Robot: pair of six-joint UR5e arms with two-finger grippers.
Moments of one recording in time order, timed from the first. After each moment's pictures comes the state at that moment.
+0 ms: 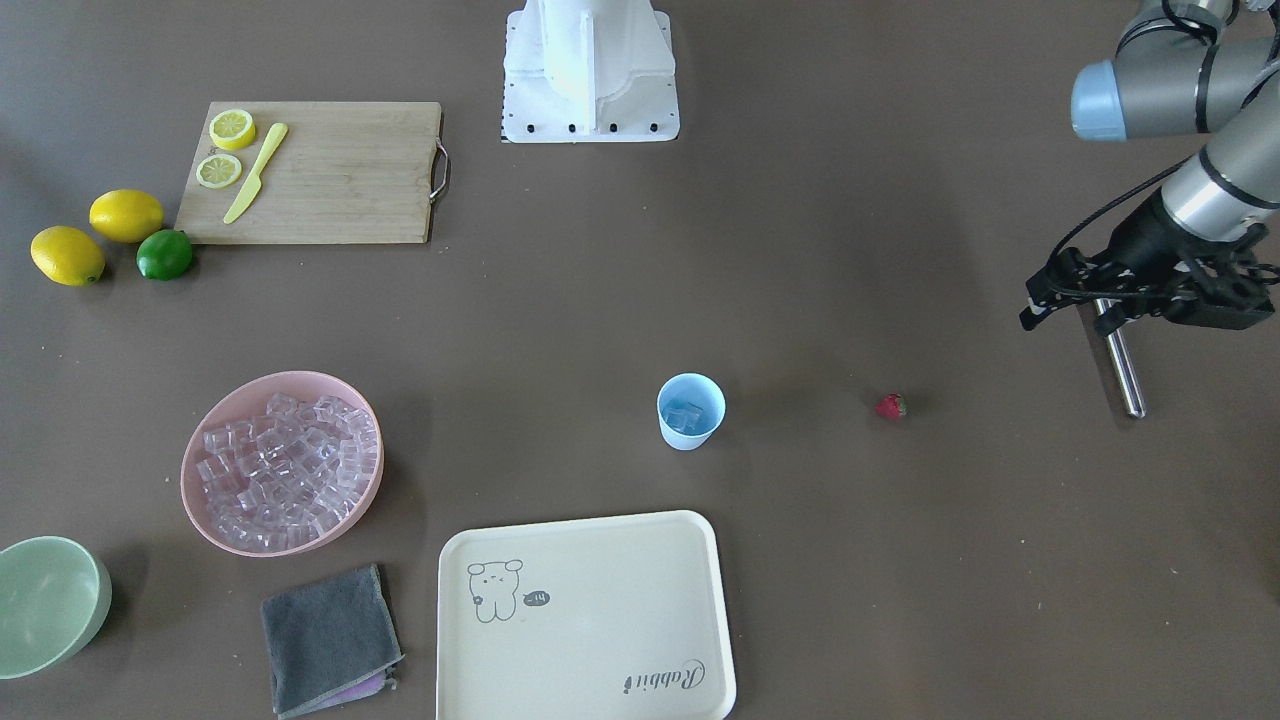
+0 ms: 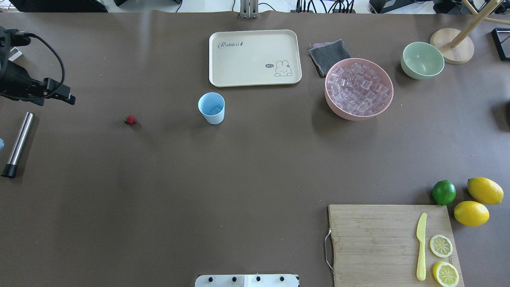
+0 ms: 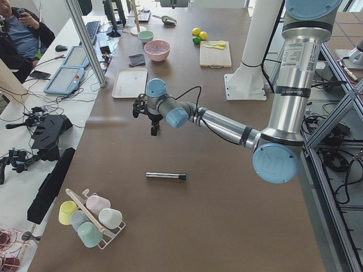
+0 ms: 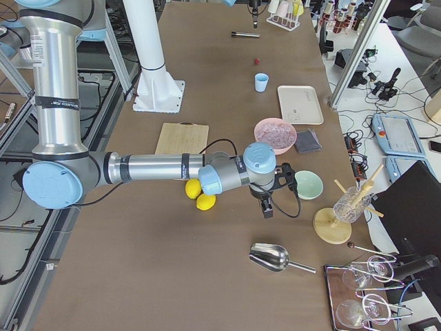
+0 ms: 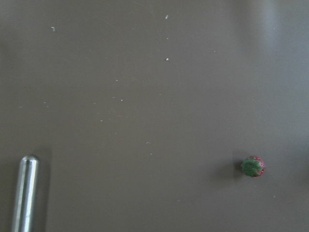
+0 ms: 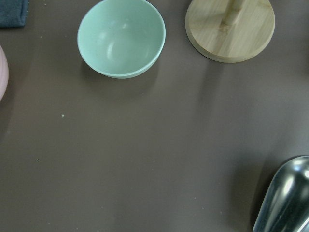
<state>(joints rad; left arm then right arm) -1.05 -1.74 -1.76 -1.96 -2.25 -0.80 1.52 -1.59 1.62 -1.27 2.41 0.02</state>
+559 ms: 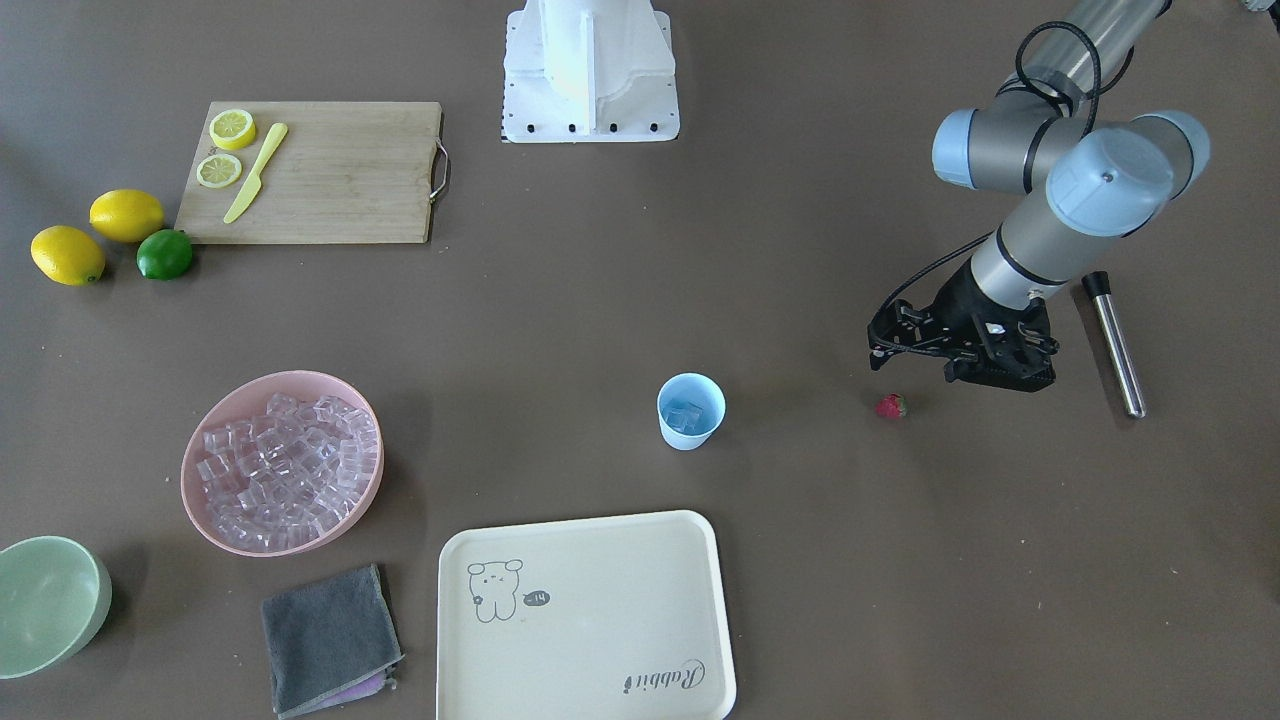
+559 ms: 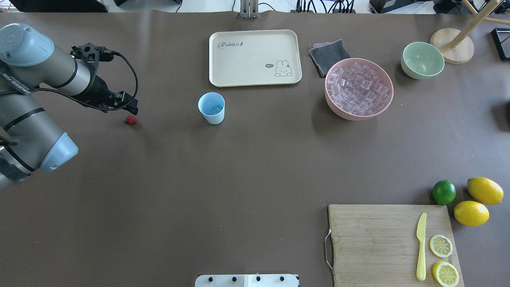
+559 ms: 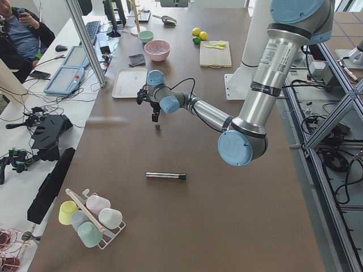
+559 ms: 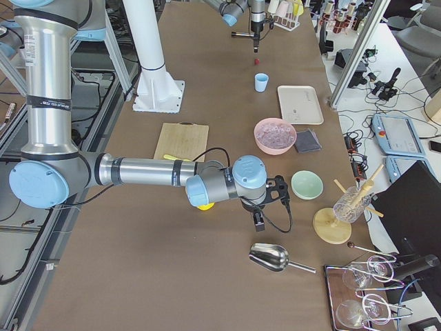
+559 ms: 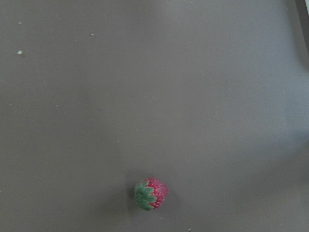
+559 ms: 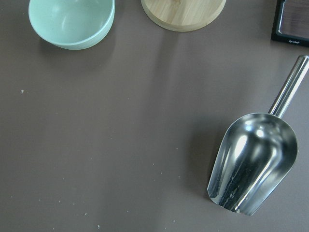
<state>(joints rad) -0.88 -1.93 -1.60 -1.96 -2.15 -0.84 1.55 -1.63 1.61 -1.27 2.41 0.00</state>
